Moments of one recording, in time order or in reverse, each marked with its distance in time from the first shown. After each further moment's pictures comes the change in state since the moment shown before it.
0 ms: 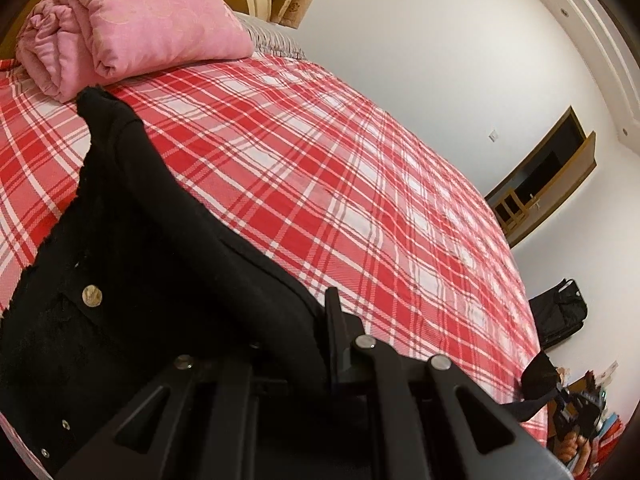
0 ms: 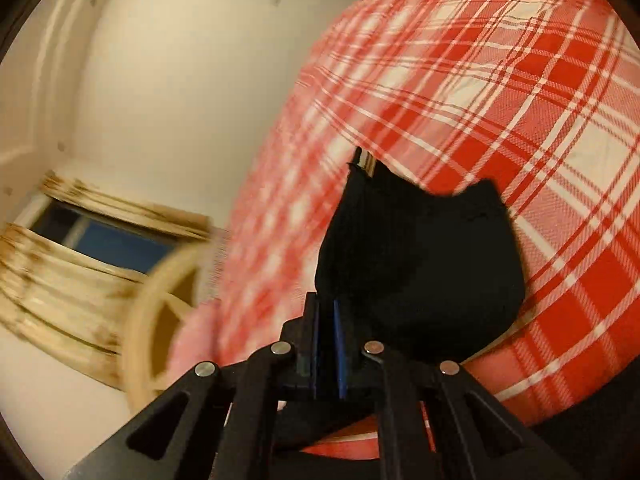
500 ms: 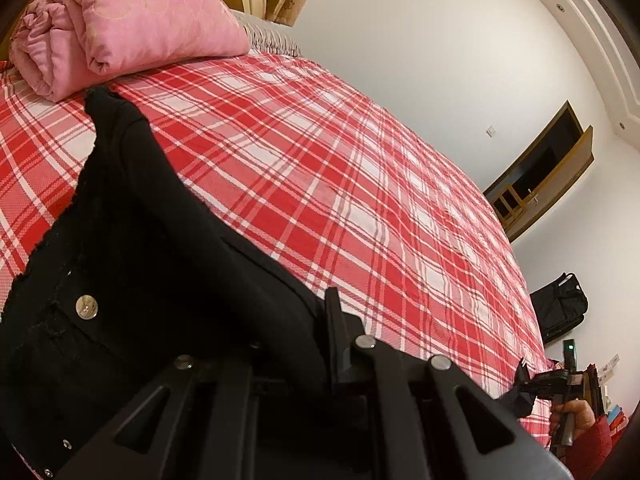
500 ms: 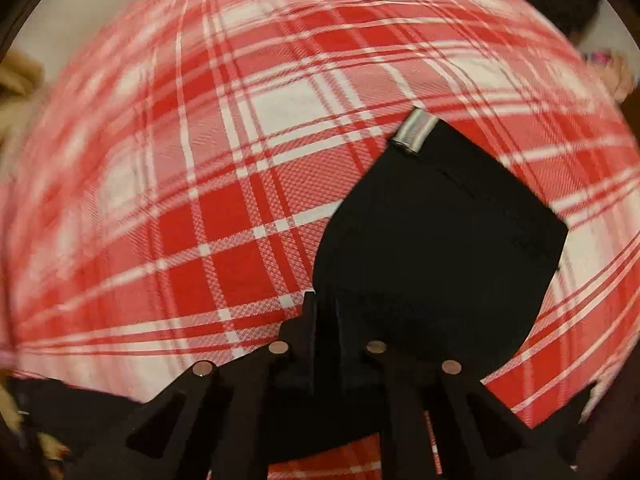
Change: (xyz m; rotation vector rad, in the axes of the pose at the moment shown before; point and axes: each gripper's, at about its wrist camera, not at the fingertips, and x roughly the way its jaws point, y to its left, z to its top) left arm 0.012 0.010 0.001 0.031 0.009 -0.004; right arm 0.137 0.007 0.013 -0.289 0.366 -0.802
